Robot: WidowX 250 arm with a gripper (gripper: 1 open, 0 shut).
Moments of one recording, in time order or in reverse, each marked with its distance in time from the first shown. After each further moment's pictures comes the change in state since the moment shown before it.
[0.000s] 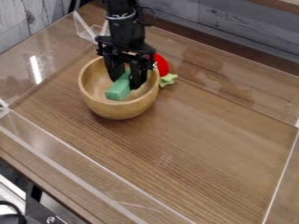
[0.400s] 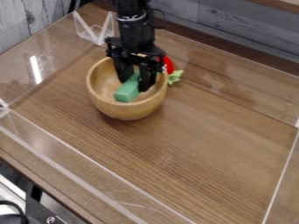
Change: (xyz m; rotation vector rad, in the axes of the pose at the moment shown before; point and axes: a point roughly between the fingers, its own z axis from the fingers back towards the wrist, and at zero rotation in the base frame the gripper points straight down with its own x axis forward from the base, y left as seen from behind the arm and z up) arm 0.007 -0.025 -0.003 -0.005 -0.010 -0.060
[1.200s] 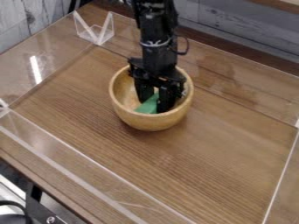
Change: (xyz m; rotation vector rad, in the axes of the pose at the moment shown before) arm -0.002 -0.025 -0.030 -0.003 0.024 -0.083
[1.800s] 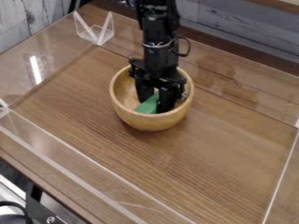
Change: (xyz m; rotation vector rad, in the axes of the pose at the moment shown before) arm 0.002 -0.002 -0.010 -0.001 0.019 -0.013
